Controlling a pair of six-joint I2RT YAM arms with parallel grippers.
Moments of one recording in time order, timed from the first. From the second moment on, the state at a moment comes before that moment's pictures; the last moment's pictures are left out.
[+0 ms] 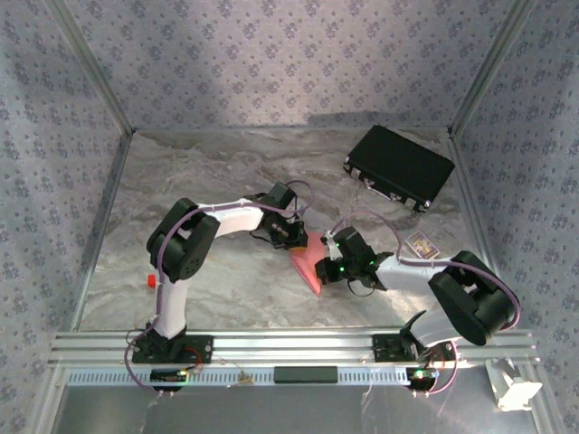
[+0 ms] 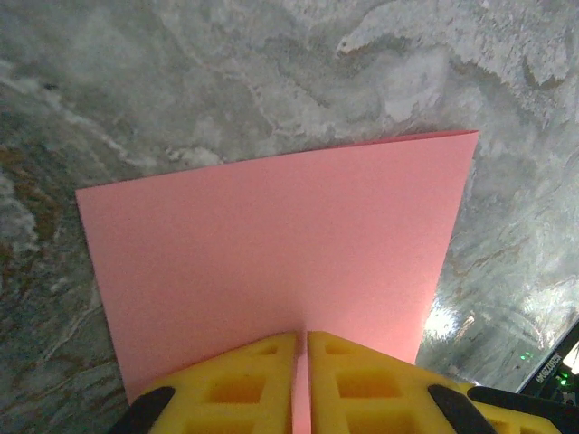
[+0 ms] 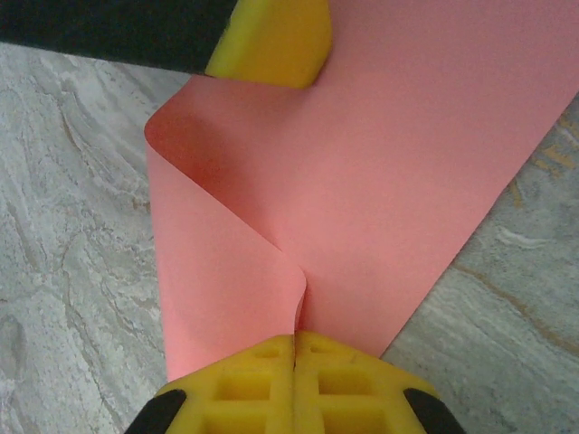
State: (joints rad) left arm -0.70 2.02 1.27 -0.41 0.53 -0.65; right arm 0.68 1.42 0.45 0.08 -0.28 0.44
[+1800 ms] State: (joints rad) left arm -0.80 1.81 0.86 0.04 0.53 -1.00; right arm 0.67 1.43 0.46 0.09 -0.28 0.45
